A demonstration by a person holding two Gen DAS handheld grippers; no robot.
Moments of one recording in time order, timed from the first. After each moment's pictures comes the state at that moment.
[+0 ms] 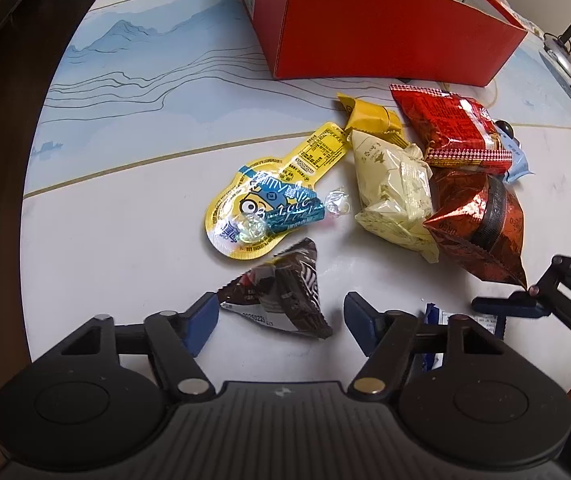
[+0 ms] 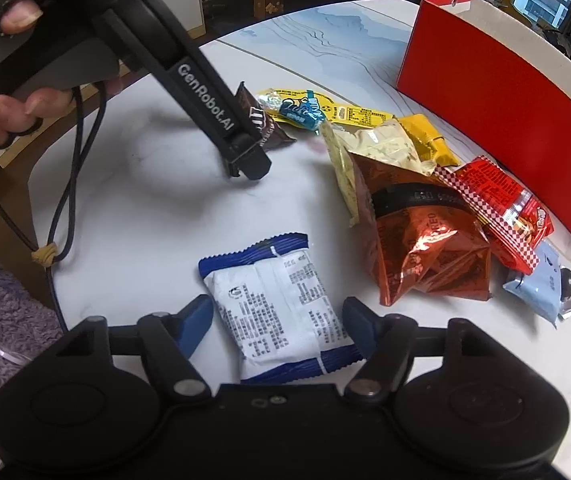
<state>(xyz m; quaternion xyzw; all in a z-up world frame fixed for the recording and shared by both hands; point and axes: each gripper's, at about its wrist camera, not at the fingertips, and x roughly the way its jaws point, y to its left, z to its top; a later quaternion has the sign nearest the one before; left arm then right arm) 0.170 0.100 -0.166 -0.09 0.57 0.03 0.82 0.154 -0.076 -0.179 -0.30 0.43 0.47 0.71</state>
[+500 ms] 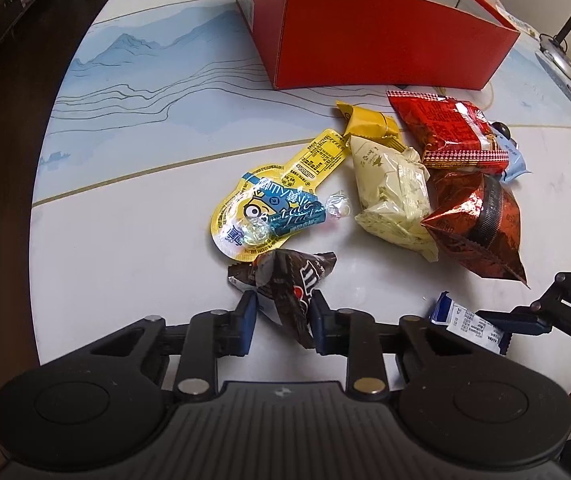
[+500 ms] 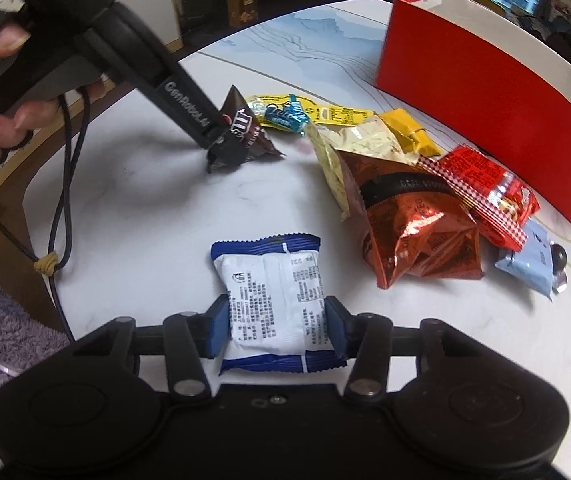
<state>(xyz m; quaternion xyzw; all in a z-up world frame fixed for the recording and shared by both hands) 0.161 0.097 -0.161 -0.08 0.56 0.03 0.83 0.150 -0.084 -0.175 -0.26 0.44 0.44 0.74</state>
